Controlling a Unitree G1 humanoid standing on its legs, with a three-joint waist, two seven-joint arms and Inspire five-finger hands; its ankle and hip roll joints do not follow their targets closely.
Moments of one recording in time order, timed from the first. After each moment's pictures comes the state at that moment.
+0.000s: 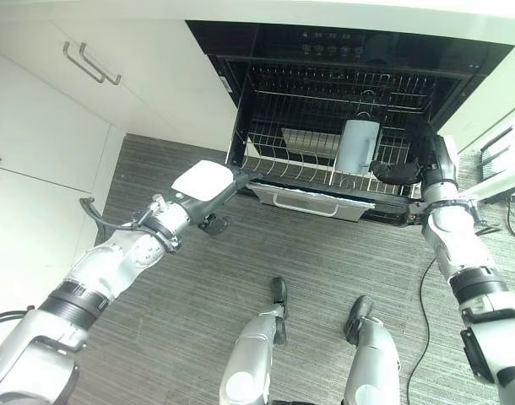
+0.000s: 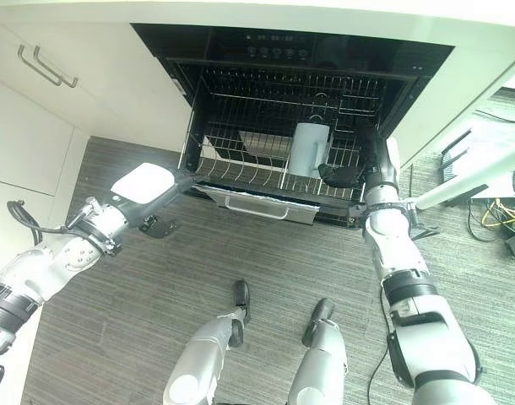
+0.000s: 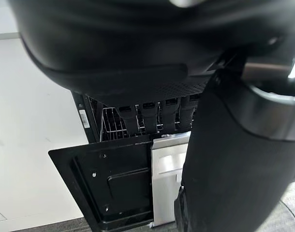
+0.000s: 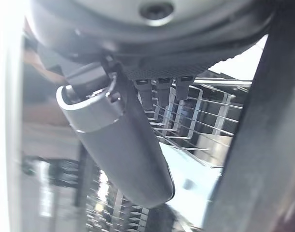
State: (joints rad) left arm -0.54 0.92 -0.46 0.23 0.53 -0.29 0.05; right arm -0.68 -0.58 0.16 0.58 0.32 -0.15 -0.23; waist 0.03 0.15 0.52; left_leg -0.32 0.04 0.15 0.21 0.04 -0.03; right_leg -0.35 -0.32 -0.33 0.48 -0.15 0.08
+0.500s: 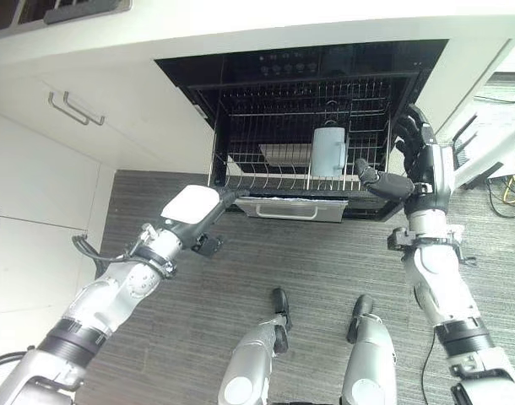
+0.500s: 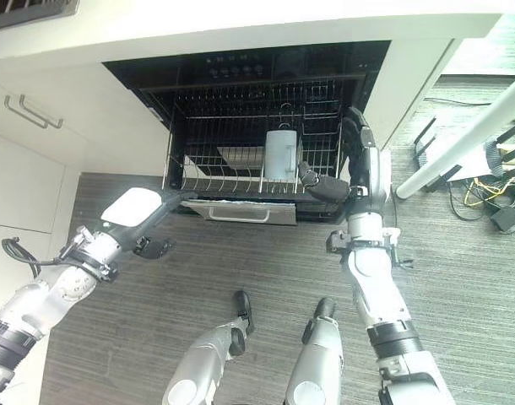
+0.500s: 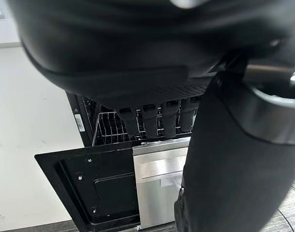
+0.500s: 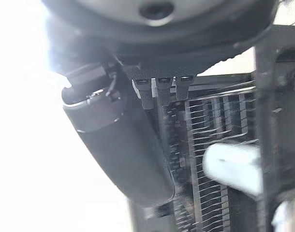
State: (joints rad) left arm -0.27 0.83 -0.32 0.14 0.56 -0.24 0.08; right arm -0.32 -0.47 0.11 0.05 0.32 -0.29 -0.30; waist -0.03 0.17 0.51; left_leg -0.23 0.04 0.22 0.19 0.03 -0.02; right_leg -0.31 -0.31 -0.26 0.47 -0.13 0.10
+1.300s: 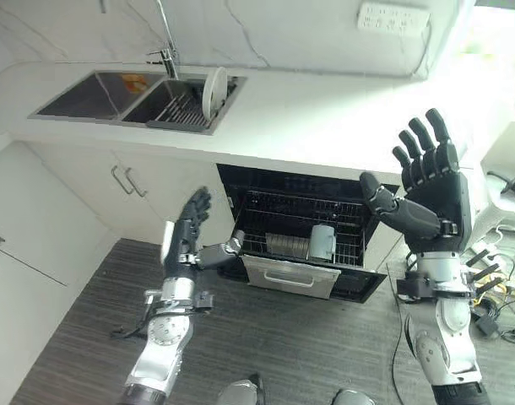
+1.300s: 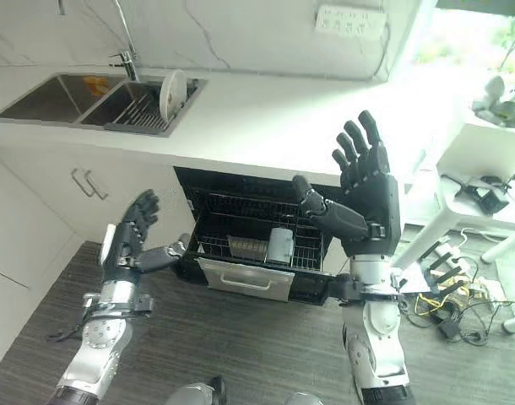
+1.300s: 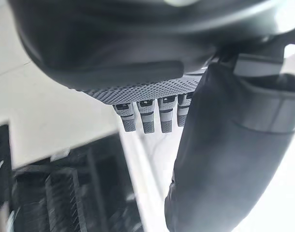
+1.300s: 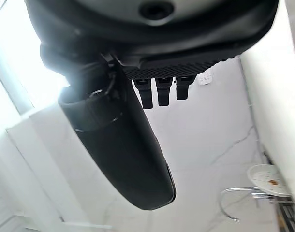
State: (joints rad) left arm 0.01 0.36 -0.04 0.10 -0.20 -0.35 0.26; right arm -0.02 -0.32 0.02 -0.22 0.54 -0.37 -0.05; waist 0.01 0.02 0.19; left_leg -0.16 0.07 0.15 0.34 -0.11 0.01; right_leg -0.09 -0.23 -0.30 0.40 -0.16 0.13
